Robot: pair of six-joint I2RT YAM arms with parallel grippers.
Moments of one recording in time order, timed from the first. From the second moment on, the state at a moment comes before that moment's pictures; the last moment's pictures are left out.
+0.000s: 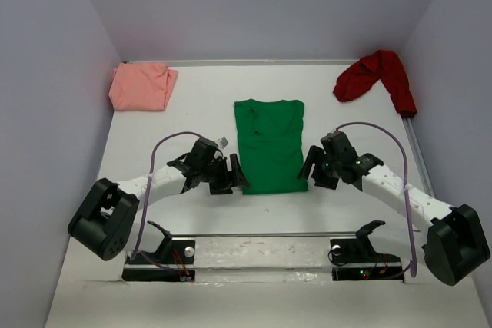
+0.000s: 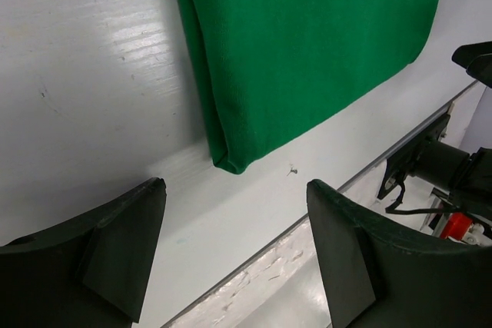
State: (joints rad) left arm -0.58 1.33 0.54 -0.11 0.41 -0.79; right arm 0.50 1.12 0.66 -0.53 -0.05 0.82
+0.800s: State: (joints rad) left arm -0.60 1.38 0.54 -0.12 0.42 -0.81; right arm 0.50 1.18 0.61 -0.55 0.09 0.95
